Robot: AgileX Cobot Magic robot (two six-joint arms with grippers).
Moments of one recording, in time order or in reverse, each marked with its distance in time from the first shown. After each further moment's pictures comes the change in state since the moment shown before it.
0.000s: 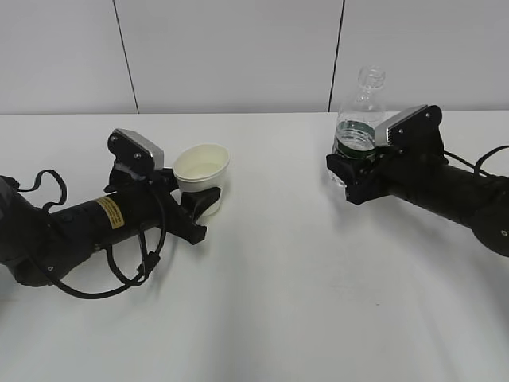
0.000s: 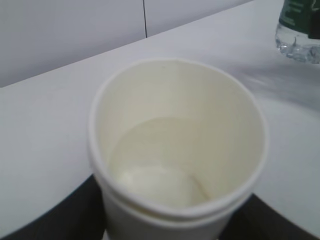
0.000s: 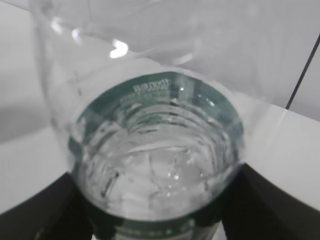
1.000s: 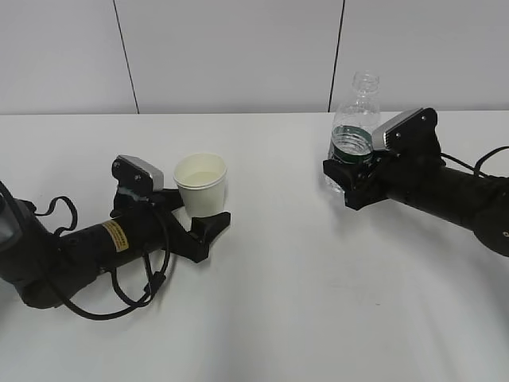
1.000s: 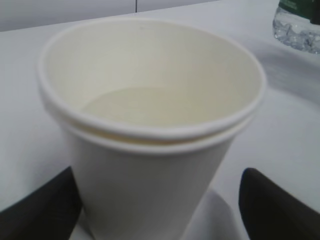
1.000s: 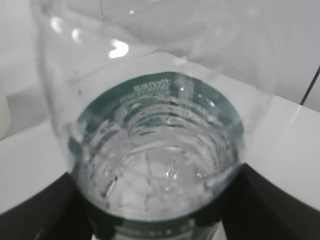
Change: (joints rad) left arm 0.002 0.114 -0.003 0.021 -0.094 -0.095; right arm 0.000 0.000 0.000 -0.053 0.015 0.019
